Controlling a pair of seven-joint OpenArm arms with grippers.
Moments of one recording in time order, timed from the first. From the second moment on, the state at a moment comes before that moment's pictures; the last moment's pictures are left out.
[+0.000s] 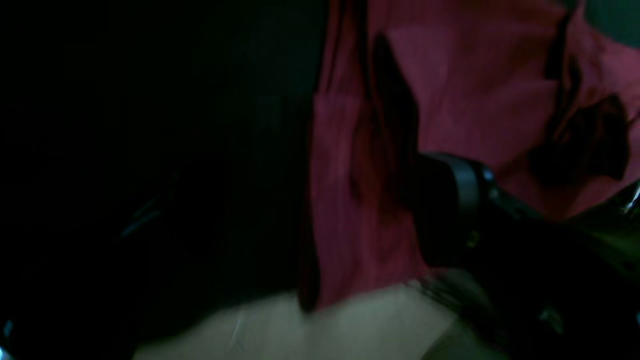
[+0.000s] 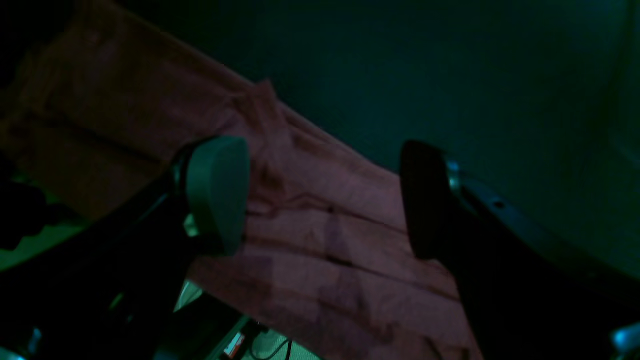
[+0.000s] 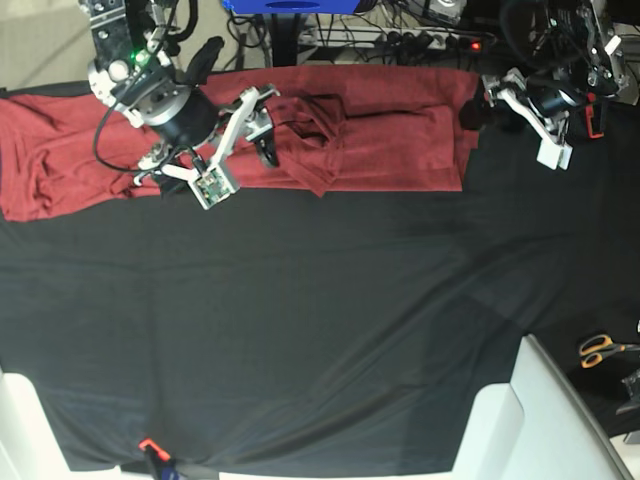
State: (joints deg) left arm 18.3 -15.9 -31.9 72.1 -38.7 -42.2 48.7; right arm -25.4 4.7 -11.4 110.8 0.0 19.5 -35.6
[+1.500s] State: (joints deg) left arm 18.2 -20.8 -33.8 73.5 -36.4 -41.0 40.4; right arm -25.4 5.0 -11.4 110.4 0.0 19.5 -35.6
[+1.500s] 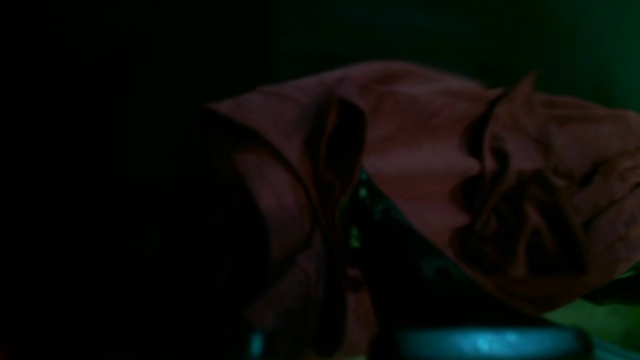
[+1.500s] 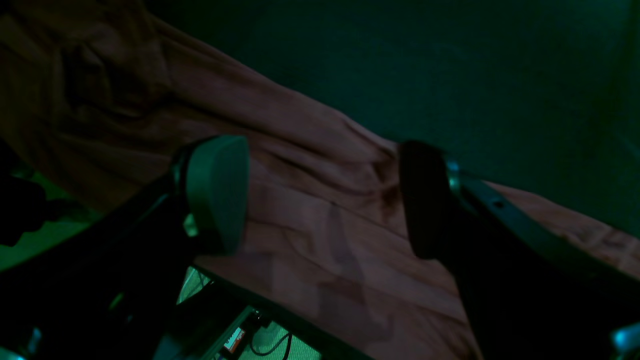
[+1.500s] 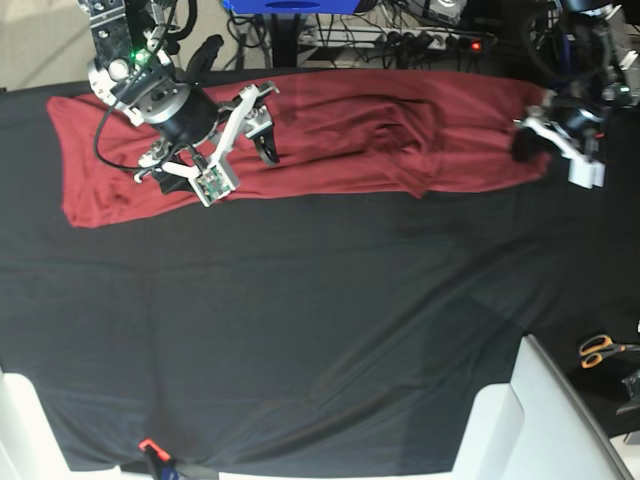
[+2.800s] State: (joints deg) left arm 14.0 -13.0 14.6 91.3 -36.7 -25.7 40.6; right arm -25.4 1.8 -0.4 110.6 0.0 19.6 -35.7
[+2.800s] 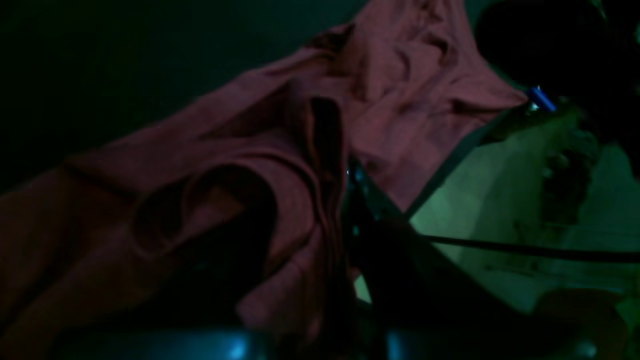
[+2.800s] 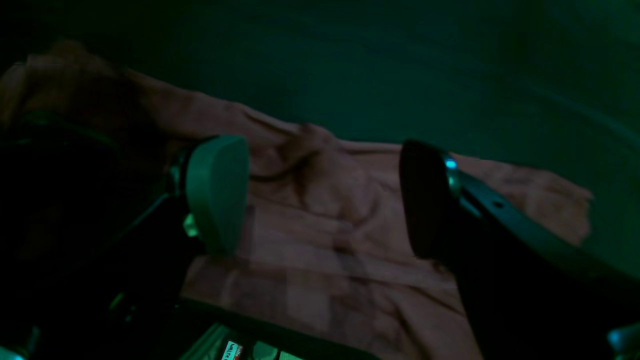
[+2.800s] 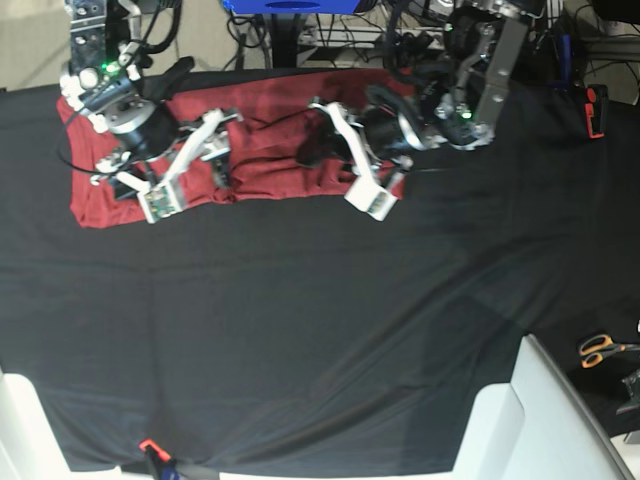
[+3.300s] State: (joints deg) left arm 11.8 -9.5 14.5 87.9 -36.2 -25.6 40.6; right arm -25.4 1.9 -0.7 110.6 5.7 20.1 -35.6
